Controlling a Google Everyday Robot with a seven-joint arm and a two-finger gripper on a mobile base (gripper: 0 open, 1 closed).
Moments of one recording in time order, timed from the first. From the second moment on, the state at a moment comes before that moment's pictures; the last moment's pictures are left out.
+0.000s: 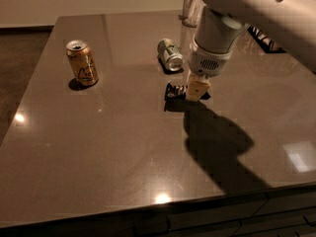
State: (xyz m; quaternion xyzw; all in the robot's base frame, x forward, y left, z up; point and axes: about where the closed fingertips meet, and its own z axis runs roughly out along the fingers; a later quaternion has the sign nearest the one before) arm 0.544 -0.108 0.877 -0.64 0.76 0.01 0.11
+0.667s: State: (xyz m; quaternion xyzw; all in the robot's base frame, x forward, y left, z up) arm 0.545 -0.106 0.876 -0.64 0.76 0.01 0.11
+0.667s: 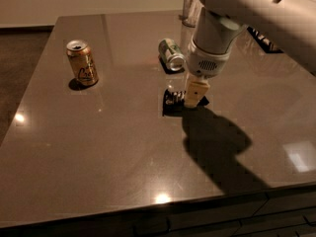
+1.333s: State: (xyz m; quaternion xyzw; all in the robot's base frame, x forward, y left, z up) arm 0.546 -0.104 0.875 -0.64 0.76 0.00 0.11
